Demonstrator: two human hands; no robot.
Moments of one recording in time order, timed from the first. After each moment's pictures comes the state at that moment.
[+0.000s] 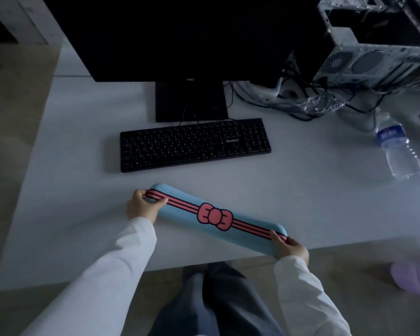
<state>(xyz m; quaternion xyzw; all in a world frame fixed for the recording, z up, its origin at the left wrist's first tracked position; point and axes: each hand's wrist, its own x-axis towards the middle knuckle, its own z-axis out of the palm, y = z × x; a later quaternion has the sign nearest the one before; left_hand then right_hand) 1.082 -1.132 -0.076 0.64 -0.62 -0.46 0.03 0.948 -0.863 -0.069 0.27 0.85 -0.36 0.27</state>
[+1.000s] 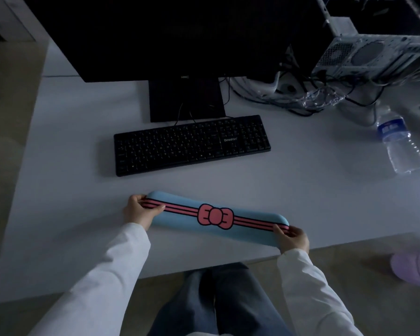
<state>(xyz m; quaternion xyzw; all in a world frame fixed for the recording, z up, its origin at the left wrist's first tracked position) 1.086 -1.139 -0.082 0.63 -0.61 -0.48 0.03 0.929 -0.873 -0.083 0.23 0.86 -0.39 0.24</state>
